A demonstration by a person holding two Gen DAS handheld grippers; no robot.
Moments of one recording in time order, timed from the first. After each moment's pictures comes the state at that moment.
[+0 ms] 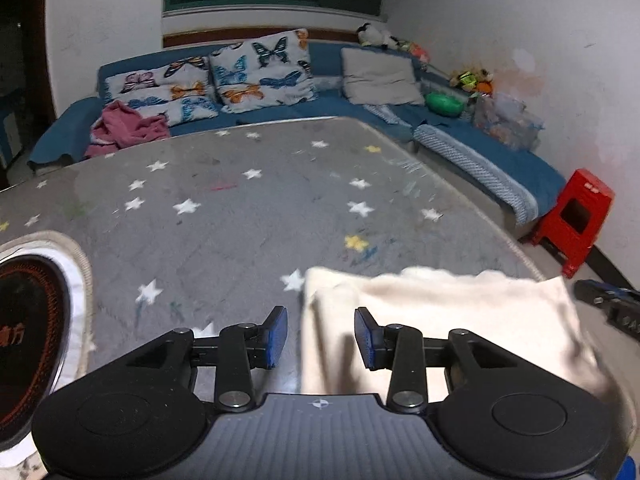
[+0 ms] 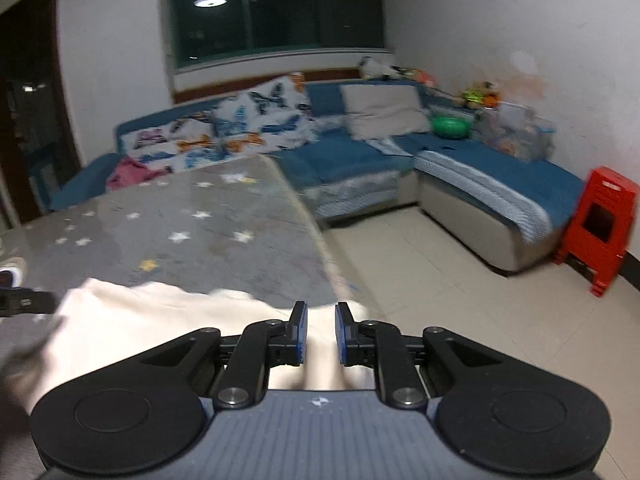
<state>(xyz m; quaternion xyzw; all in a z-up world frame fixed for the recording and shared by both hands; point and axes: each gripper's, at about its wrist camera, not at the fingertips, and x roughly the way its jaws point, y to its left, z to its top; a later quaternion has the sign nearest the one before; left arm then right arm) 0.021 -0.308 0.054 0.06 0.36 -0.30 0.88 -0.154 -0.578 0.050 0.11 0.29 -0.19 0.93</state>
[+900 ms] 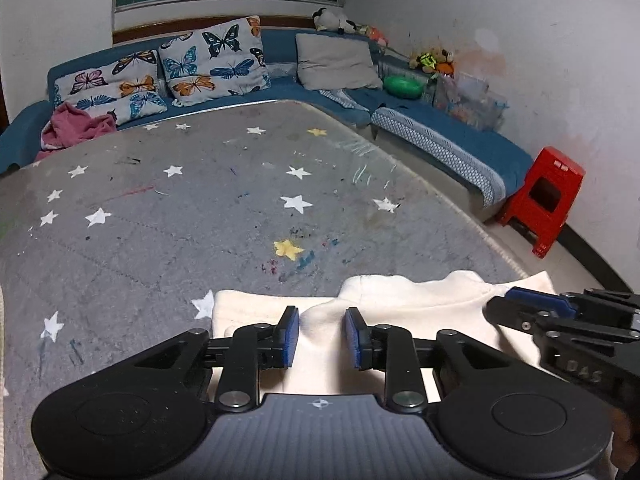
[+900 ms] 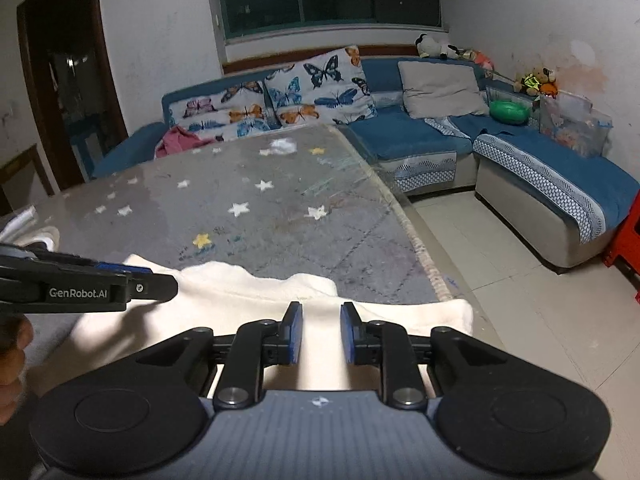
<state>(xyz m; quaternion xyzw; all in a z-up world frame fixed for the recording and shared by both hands) 0.038 -0.356 0.028 0.07 0.38 -0.35 0.85 -0.120 -0.562 0.040 0.10 0.32 -0.12 0.94</state>
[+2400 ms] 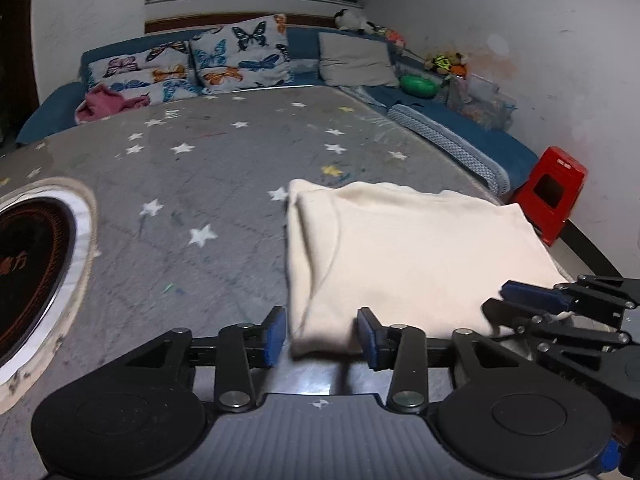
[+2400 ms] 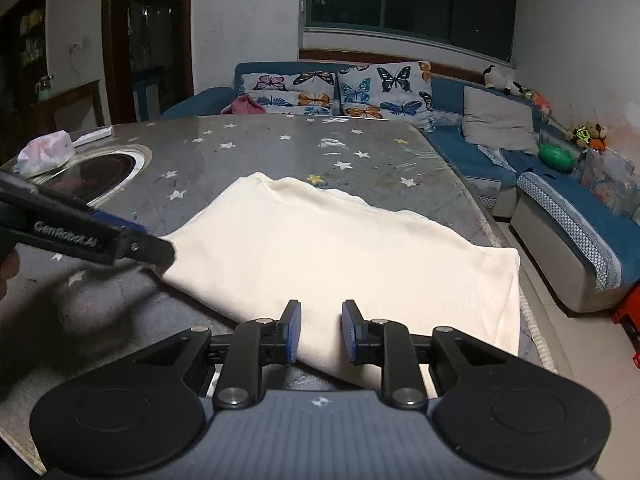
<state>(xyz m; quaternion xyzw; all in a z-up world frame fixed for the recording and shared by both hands) -0.041 -0.252 0.032 0.07 0.38 -0.32 0.86 -0.185 -0.468 0.043 0.00 0.33 -0.04 0.94</state>
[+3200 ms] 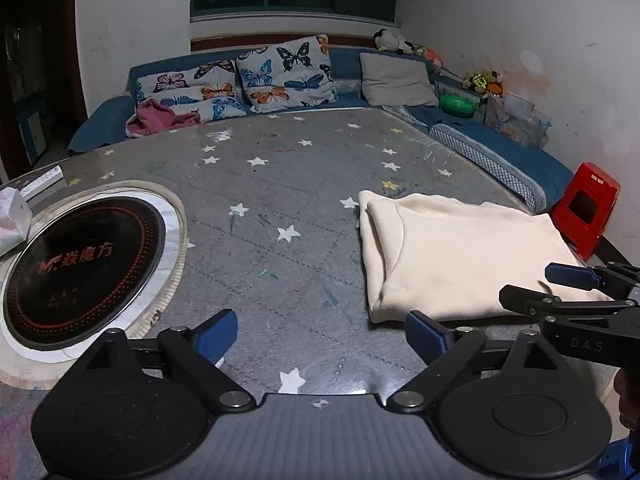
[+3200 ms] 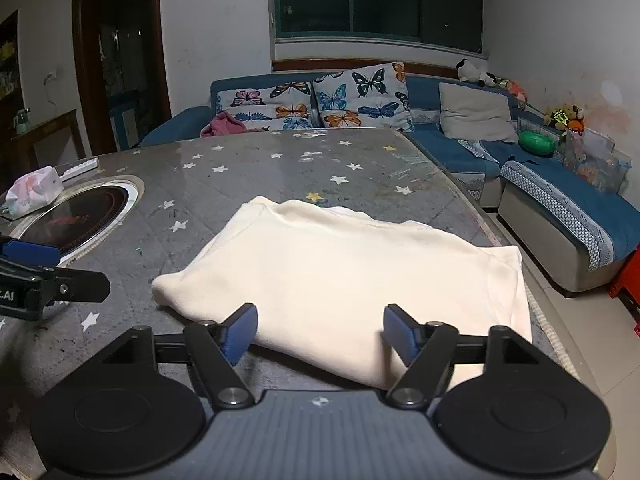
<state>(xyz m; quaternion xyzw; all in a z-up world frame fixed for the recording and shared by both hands) -0.066 -0.201 0.054 0.07 0.35 -0.26 0.90 -0.184 -0.449 0.054 0.04 0.32 -0.08 0.94</state>
